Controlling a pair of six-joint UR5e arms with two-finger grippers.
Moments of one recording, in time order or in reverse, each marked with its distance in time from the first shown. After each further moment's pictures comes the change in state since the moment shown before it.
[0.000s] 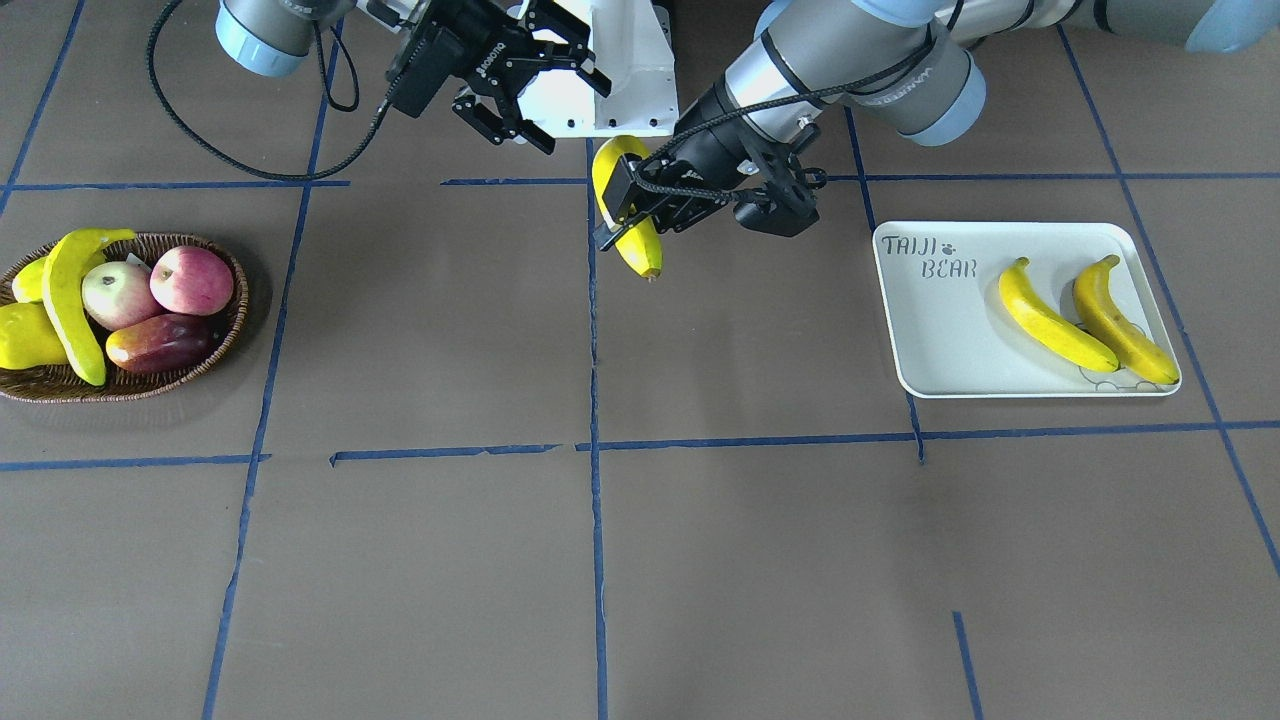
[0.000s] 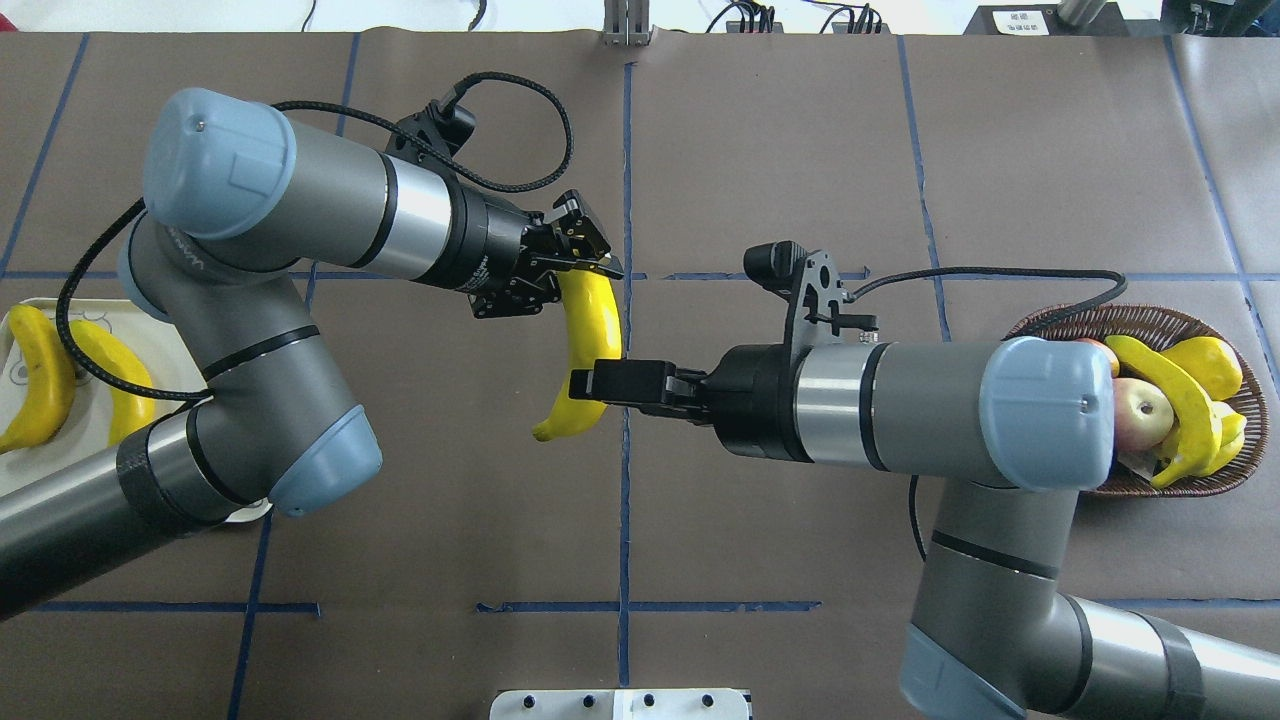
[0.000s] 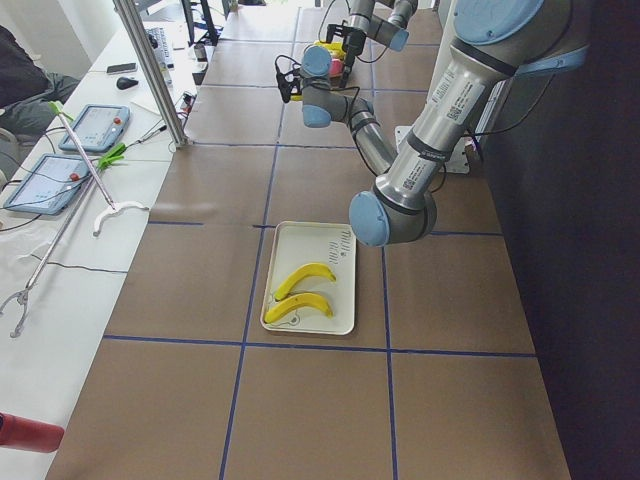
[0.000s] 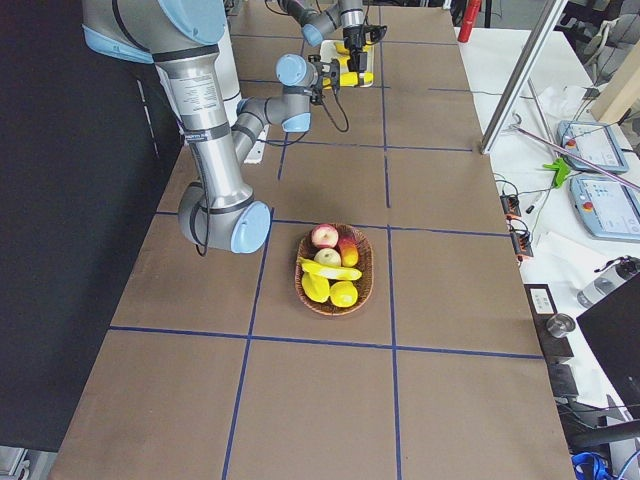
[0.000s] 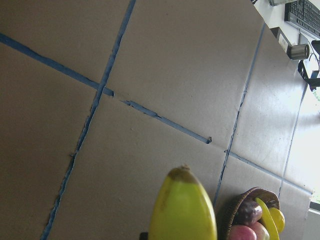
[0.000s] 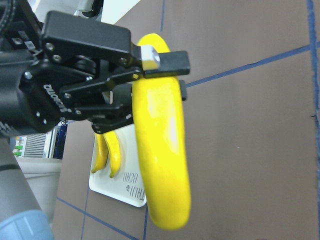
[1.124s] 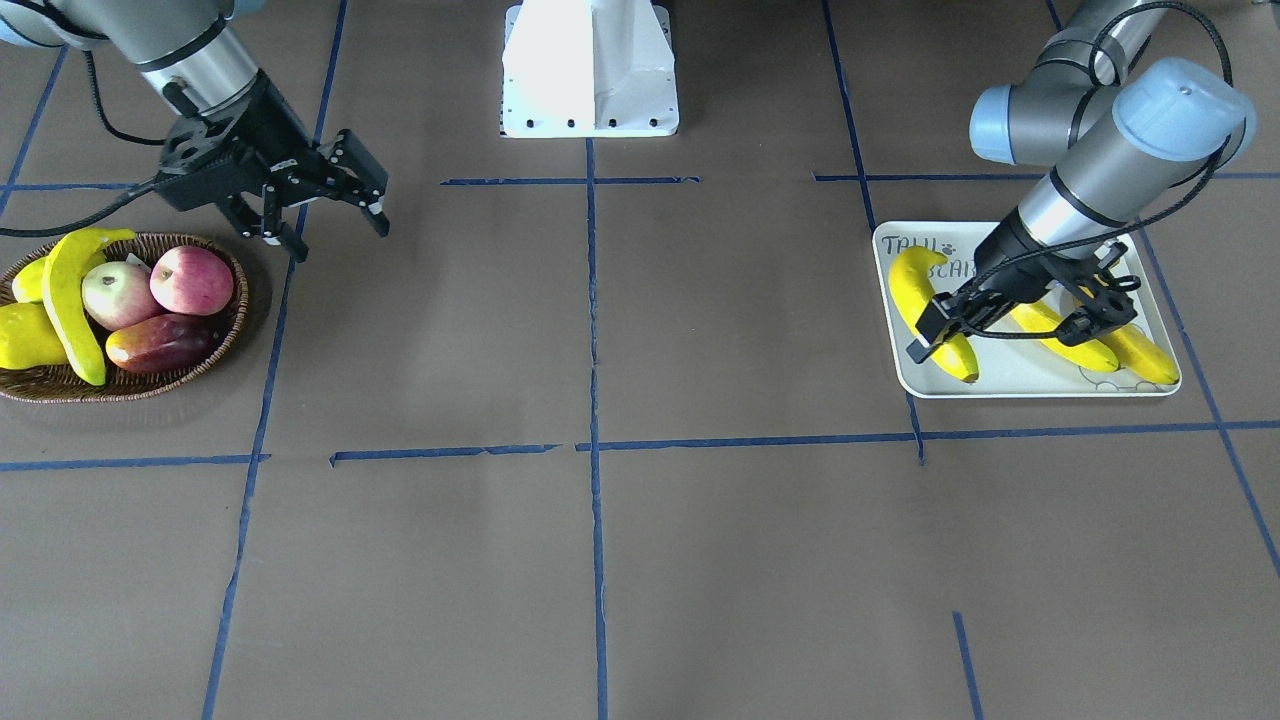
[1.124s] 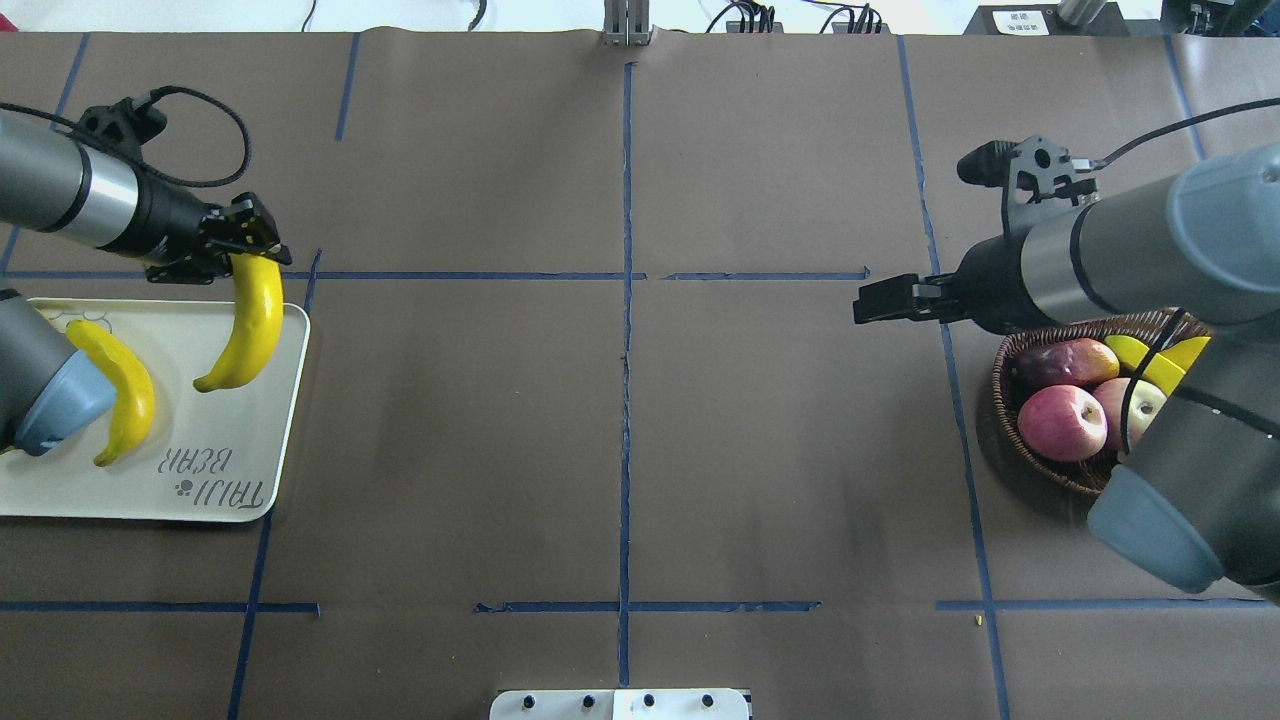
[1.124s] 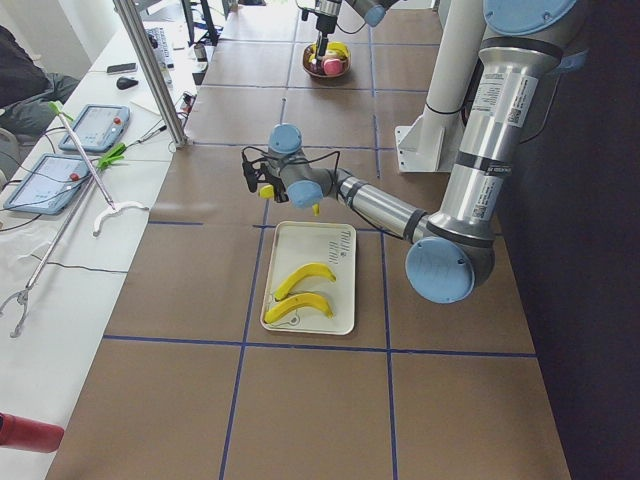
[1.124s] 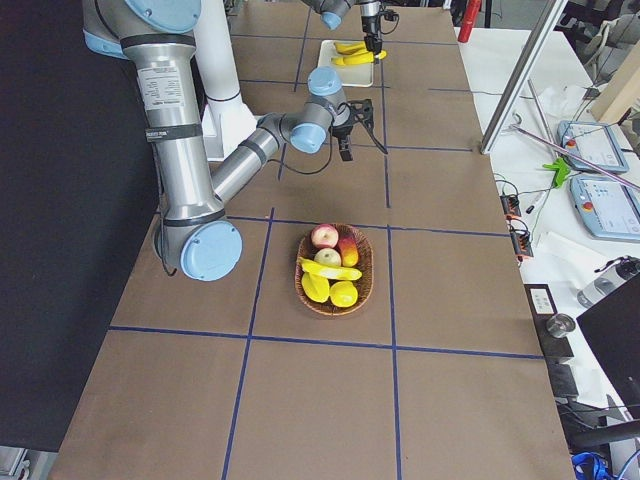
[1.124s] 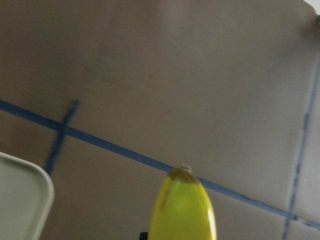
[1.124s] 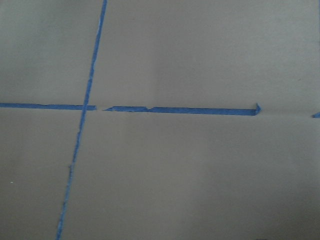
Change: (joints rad) left arm -0.231 0.425 0.044 0.062 -0.076 0.412; right arm 0.361 -0.156 0.050 -0.544 0.249 -0.486
